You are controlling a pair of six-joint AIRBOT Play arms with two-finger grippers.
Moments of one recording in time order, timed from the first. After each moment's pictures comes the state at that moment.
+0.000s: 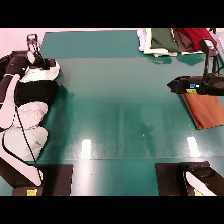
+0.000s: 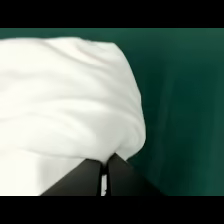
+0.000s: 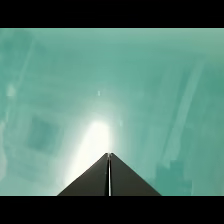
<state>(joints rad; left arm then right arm) 0.07 -1.81 1.79 1.62 -0.75 -1.68 0.10 -0.86 1.06 -1.23 1.02 1.51</state>
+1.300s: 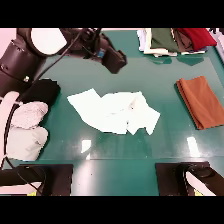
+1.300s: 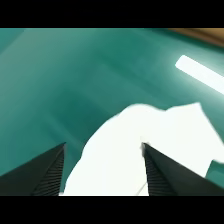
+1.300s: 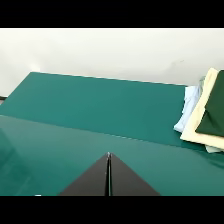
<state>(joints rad) -0.60 -1.43 1.90 1.38 -1.14 -1.38 0.10 -0.85 1.52 -1.23 0.91 1.51</state>
